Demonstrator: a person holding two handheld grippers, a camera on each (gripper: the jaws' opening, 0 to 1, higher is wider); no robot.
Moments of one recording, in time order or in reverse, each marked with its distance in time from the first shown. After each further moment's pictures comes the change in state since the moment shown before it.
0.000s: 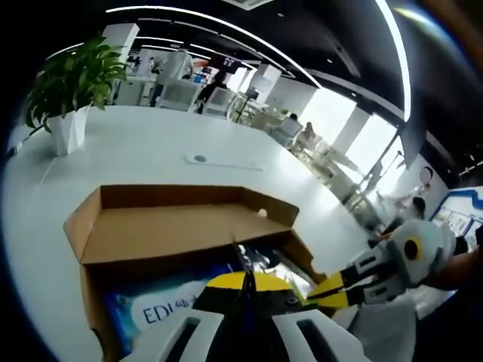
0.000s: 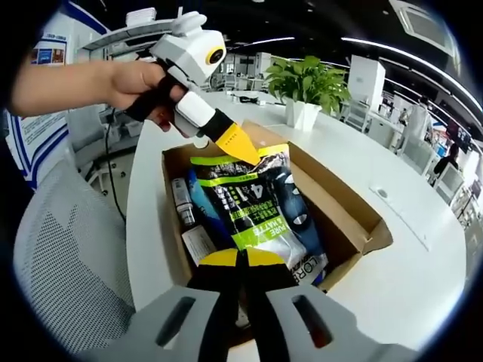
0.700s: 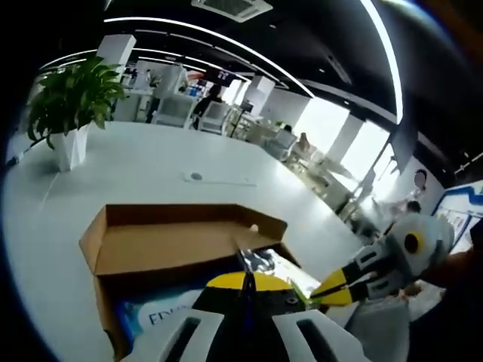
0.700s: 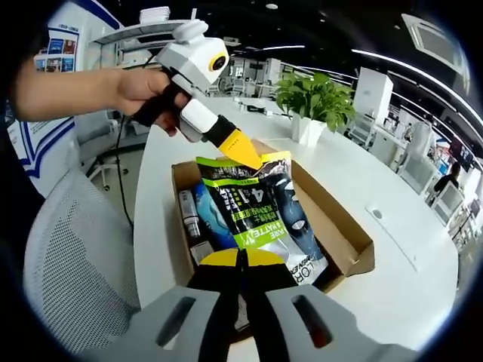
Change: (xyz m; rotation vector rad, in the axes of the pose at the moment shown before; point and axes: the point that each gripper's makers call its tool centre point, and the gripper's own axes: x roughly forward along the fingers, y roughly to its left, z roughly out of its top) left arm -0.024 -0.017 0.020 0.030 -0.075 -0.020; right arm -0.023 0.004 0.030 -0.070 -0.023 0.004
